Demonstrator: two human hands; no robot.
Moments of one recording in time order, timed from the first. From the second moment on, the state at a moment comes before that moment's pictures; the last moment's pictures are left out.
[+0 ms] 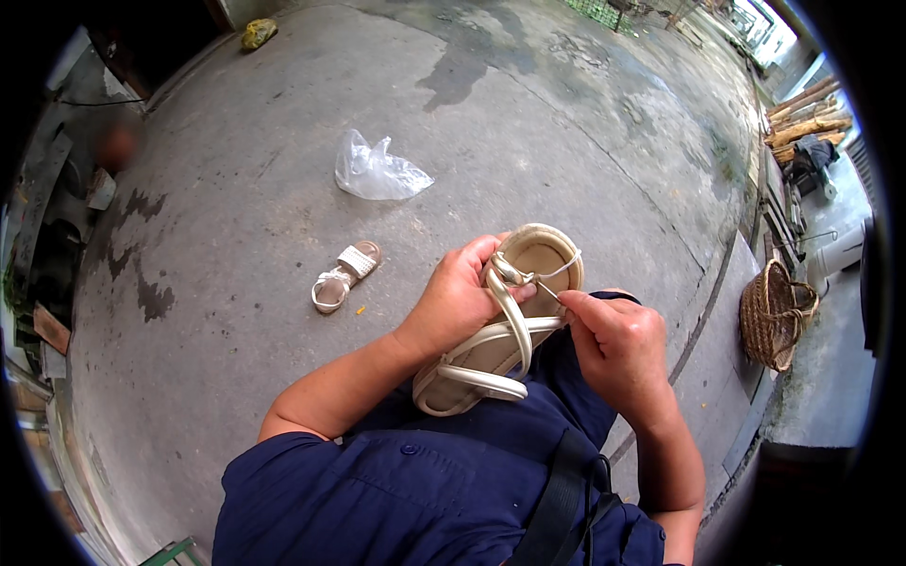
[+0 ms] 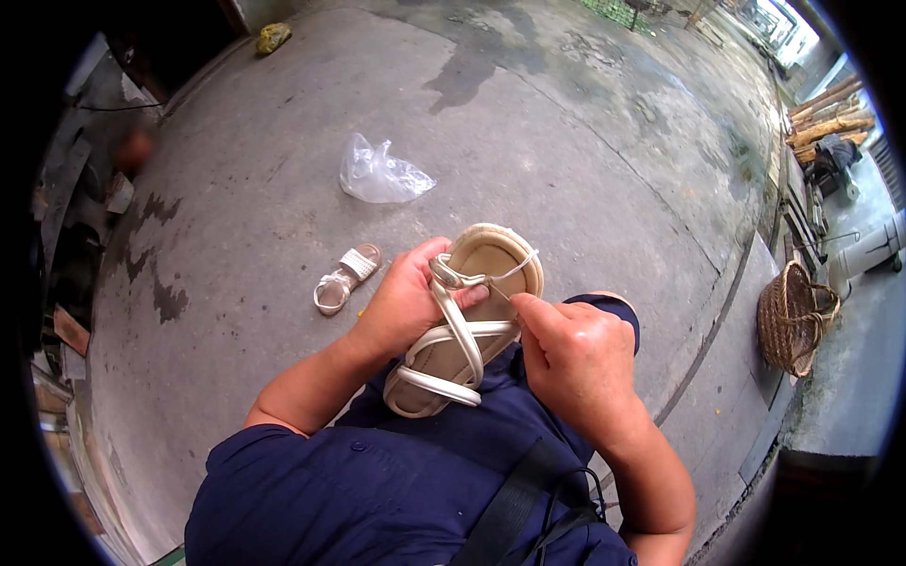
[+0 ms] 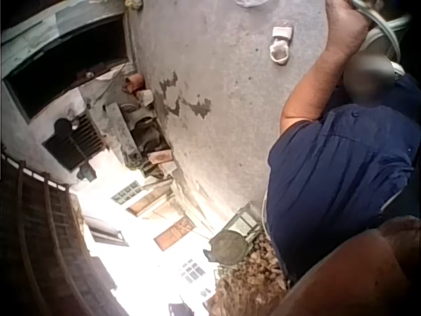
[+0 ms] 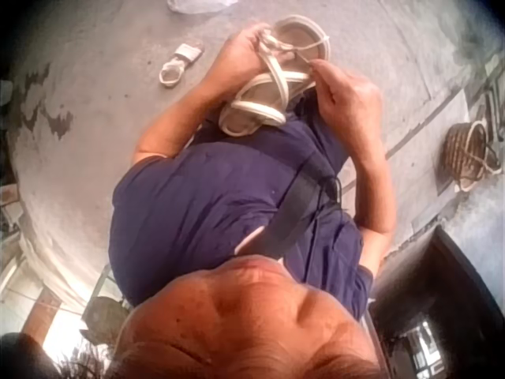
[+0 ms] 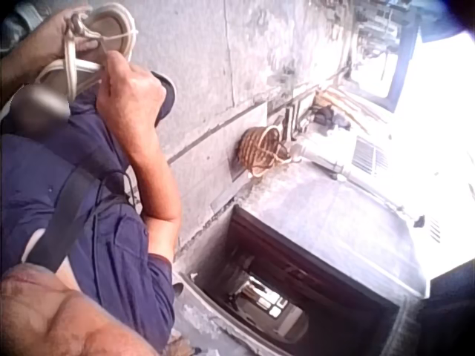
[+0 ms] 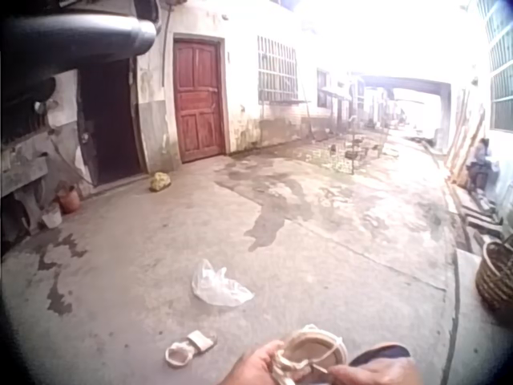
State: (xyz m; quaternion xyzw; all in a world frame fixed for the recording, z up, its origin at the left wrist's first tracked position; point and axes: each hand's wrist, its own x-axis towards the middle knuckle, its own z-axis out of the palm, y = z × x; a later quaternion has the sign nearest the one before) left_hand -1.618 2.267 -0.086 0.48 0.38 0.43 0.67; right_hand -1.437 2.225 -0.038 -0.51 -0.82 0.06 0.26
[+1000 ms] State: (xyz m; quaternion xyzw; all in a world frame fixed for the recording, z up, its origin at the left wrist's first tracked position) left_hand -1.616 2.212 -0.081 0.79 0.25 0.56 -0.04; right_hand -1.434 2.176 -0.041 -0.45 -0.78 0.14 0.41
